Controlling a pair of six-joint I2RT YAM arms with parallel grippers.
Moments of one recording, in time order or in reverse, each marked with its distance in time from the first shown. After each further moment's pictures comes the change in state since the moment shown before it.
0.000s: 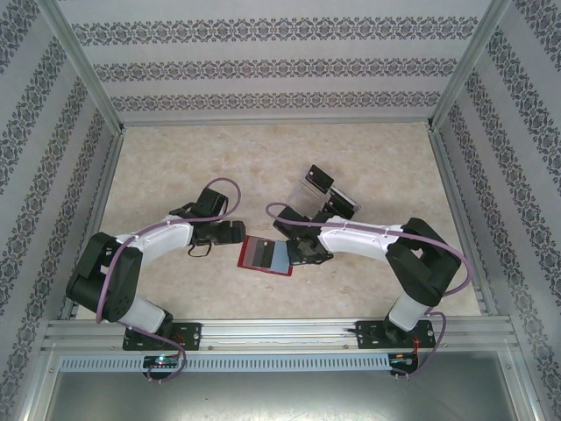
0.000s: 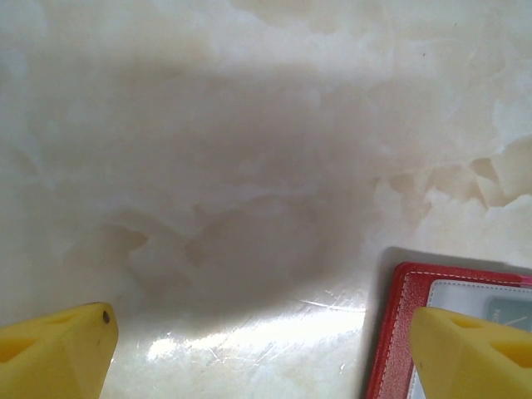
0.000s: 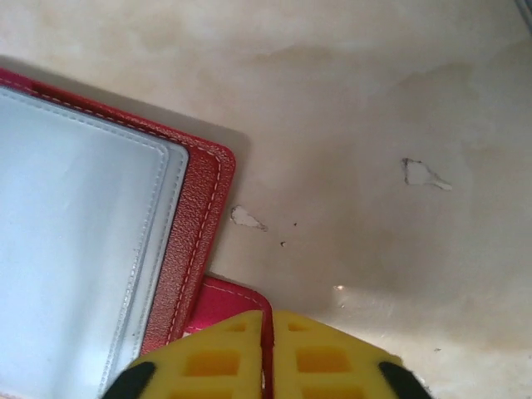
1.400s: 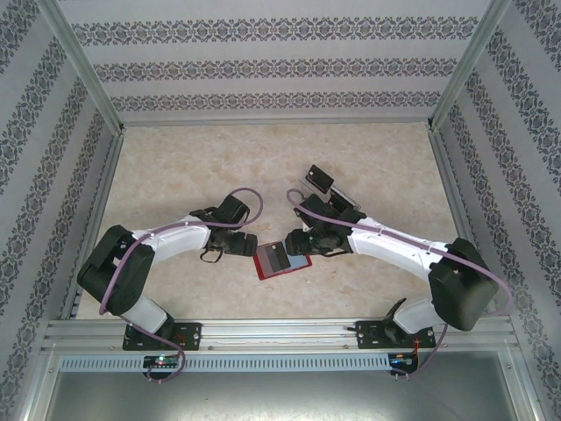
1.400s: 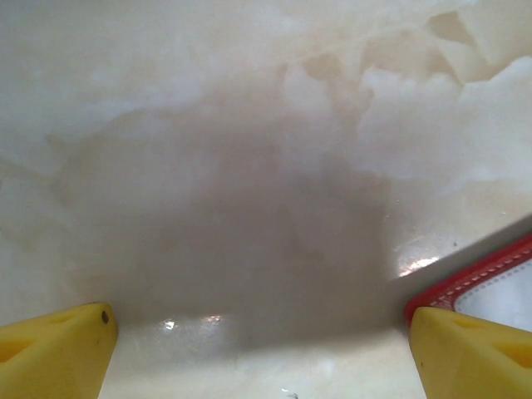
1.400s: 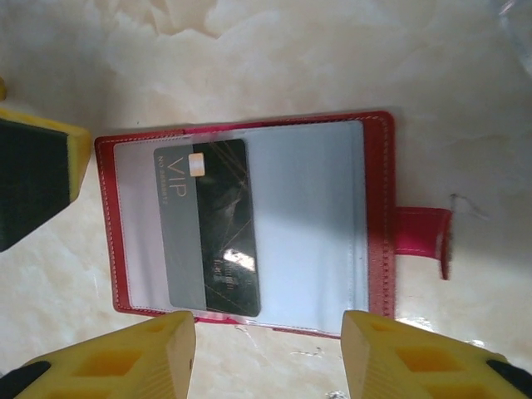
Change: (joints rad) left arm -0.171 0.079 0.063 -0.101 -0.086 0.042; right arm -0.090 -0.235 -0.083 0.123 -0.227 -0.100
